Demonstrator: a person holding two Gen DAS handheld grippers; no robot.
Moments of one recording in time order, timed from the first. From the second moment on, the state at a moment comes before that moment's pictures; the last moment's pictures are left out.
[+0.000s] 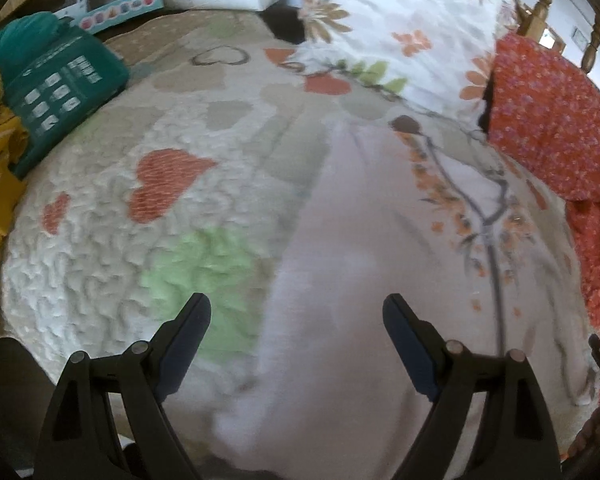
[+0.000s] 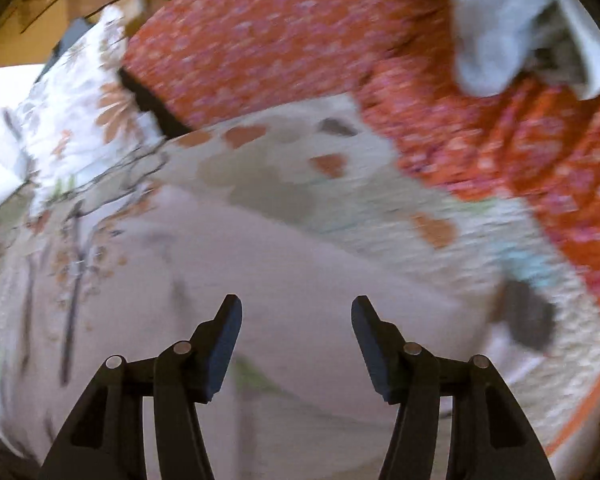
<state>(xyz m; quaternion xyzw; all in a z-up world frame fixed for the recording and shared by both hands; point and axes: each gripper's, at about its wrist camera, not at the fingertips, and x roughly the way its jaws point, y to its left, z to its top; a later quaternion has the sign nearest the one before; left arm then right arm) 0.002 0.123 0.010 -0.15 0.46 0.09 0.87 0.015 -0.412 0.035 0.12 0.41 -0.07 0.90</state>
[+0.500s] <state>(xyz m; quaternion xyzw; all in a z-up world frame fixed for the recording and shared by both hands) 0.003 0.123 -0.019 -0.13 0.50 0.03 0.85 0.012 -0.375 -0.024 0.06 0.43 -0.05 0.90</state>
